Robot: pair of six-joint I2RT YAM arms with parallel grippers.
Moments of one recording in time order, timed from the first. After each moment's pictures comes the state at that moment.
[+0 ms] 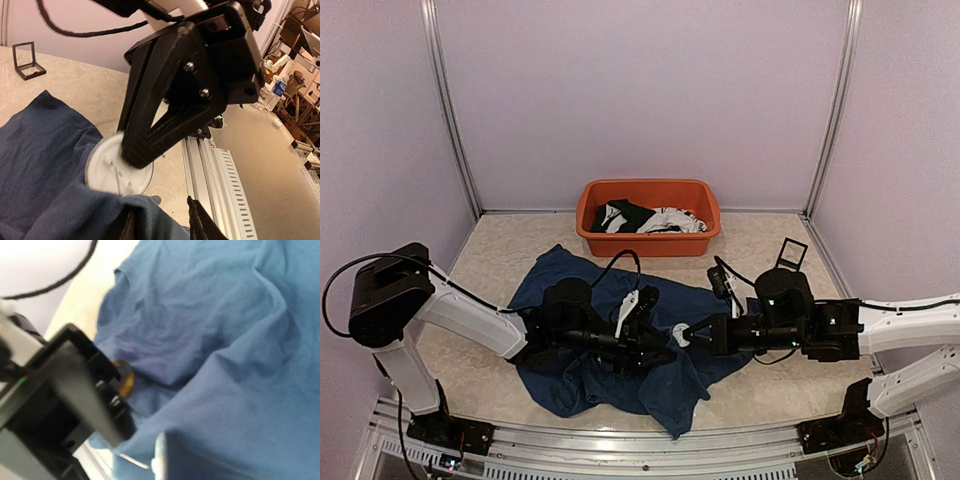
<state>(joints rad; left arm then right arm) -1.05 1.76 0.72 0.85 0.59 -0.21 1.09 1.13 0.61 0.05 -0.07 0.77</state>
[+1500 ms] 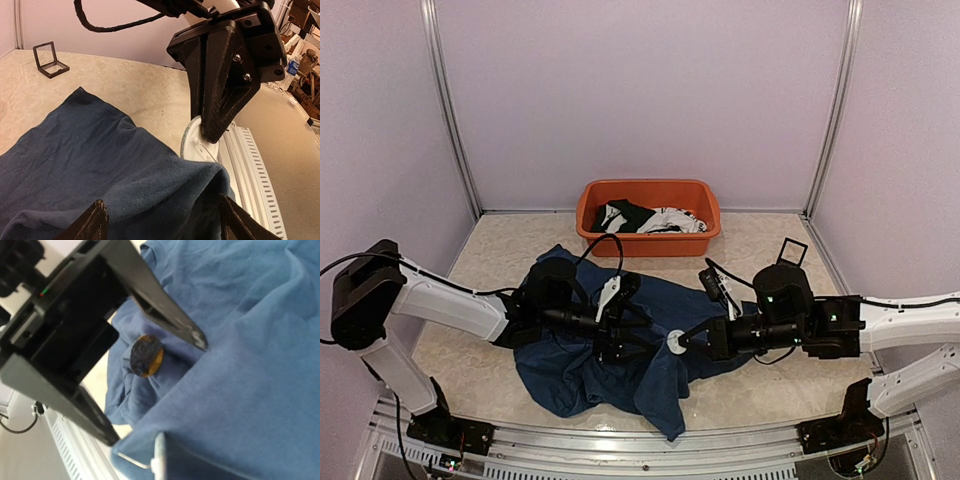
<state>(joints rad) -0.92 1.62 0.71 0.60 0.66 0.00 1.10 1.13 0.64 0.01 -0.16 0.72</state>
